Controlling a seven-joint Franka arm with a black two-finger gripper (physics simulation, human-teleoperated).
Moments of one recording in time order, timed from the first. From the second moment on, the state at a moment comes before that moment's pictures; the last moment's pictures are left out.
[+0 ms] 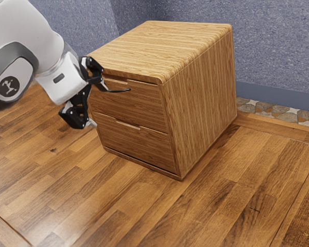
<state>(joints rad) 0.10 -0.37 -0.06 -1.92 0.12 2.04 1.28</state>
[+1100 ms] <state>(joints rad) 0.10 -0.24 0.05 -1.86 0.14 2.13 1.57</state>
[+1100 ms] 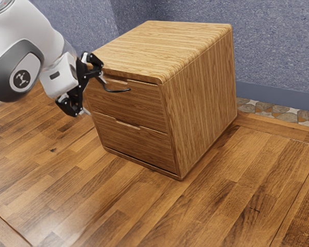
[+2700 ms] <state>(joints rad) 0.09 -0.24 0.05 -1.89 0.13 2.12 1.57</state>
